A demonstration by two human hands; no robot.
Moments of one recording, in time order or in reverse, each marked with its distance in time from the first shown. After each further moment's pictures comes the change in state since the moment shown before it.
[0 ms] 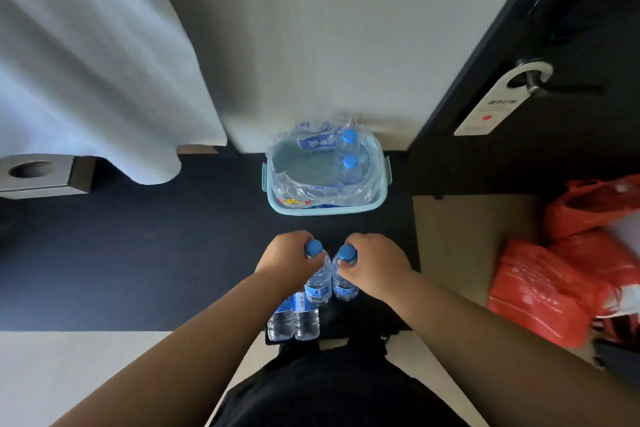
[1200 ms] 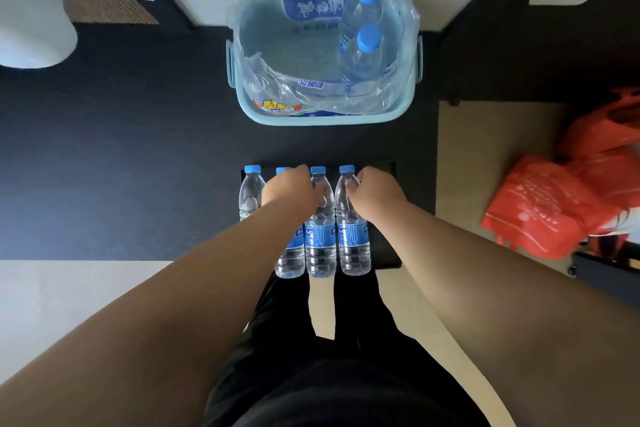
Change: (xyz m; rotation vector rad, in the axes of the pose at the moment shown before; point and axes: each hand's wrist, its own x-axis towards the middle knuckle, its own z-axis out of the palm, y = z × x) left_hand 0.100 -0.076 0.131 0.442 -0.129 -0.155; right_hand 0.084 0.087 0.128 0.041 -0.188 0.459
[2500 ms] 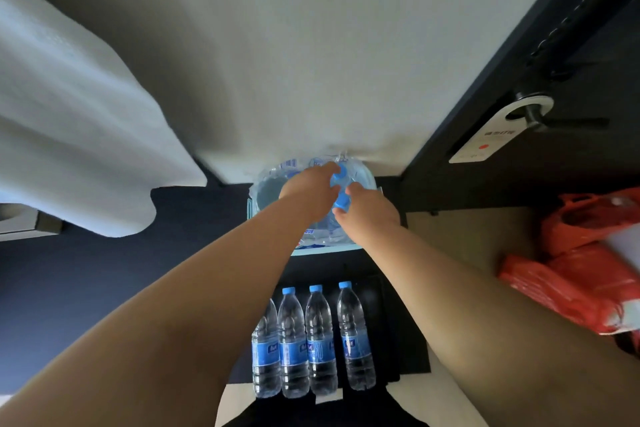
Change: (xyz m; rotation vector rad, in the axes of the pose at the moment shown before) left_hand 0.047 0.090 -0.249 -0.106 0.265 0.337; right_hand -0.003 -0.095 -0.191 -0.098 0.384 -0.236
